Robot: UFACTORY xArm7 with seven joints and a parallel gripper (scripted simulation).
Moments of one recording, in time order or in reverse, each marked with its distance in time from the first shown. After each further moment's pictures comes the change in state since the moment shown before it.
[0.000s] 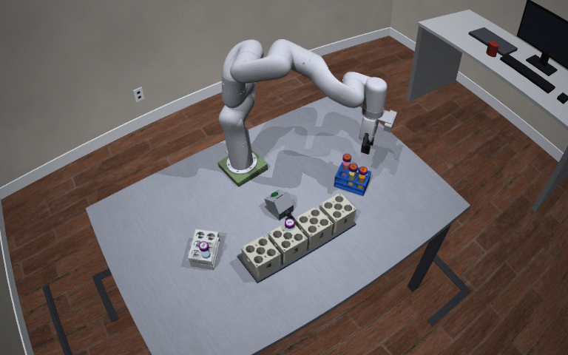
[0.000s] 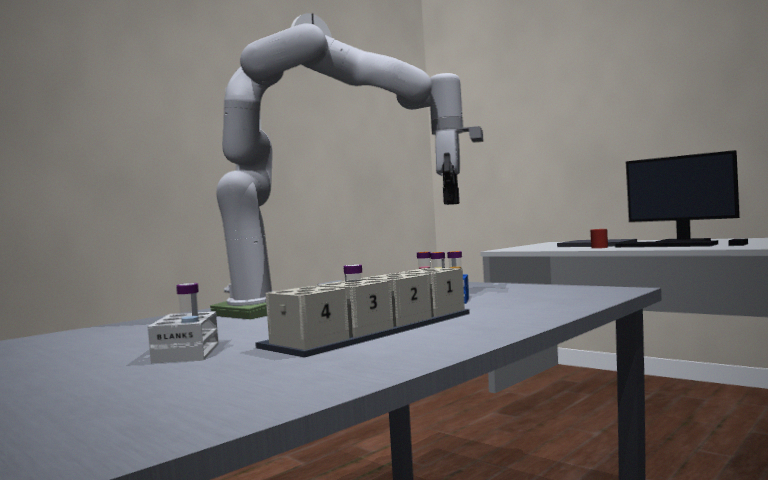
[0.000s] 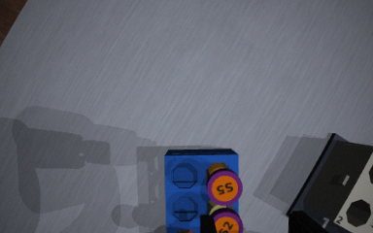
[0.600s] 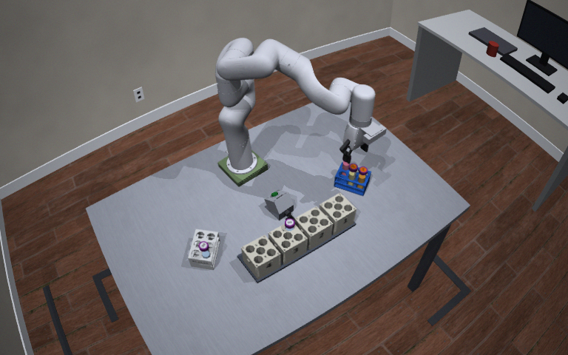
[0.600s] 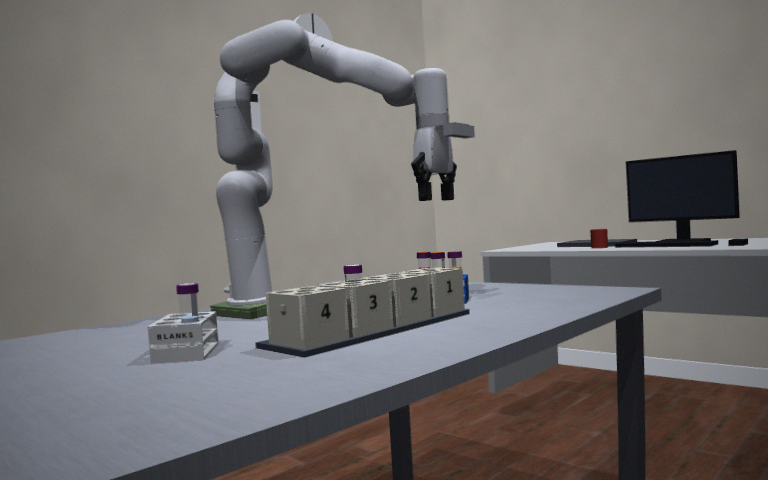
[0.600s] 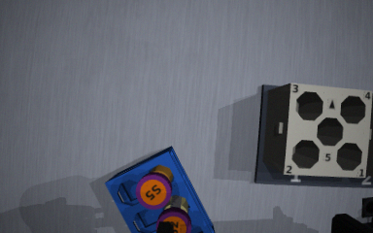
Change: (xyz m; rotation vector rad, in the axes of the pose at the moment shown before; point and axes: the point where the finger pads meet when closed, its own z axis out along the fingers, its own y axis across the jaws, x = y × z) arm -0.027 0.063 0.000 0.003 -0.004 0.454
